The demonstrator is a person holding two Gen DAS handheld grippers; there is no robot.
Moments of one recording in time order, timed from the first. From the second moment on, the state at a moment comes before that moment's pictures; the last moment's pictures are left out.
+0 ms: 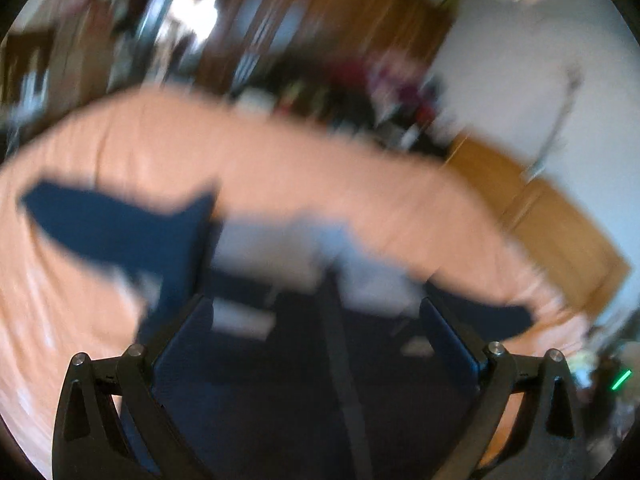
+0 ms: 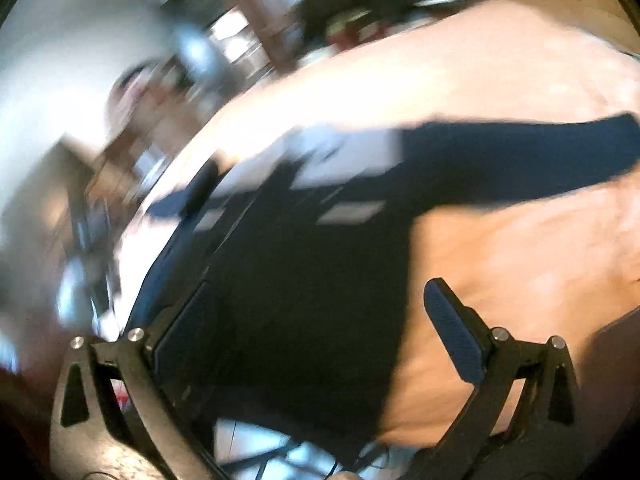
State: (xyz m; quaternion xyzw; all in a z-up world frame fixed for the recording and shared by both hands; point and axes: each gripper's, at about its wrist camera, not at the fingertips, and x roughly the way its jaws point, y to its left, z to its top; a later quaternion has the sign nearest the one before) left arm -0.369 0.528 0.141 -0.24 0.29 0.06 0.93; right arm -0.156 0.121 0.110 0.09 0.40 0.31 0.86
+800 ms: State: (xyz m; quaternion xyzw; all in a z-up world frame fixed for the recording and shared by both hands) left arm -0.272 0.503 -0.006 -0.15 0.44 0.16 0.87; right arm 0.053 -0.164 0.031 0.33 0.43 0.04 0.84
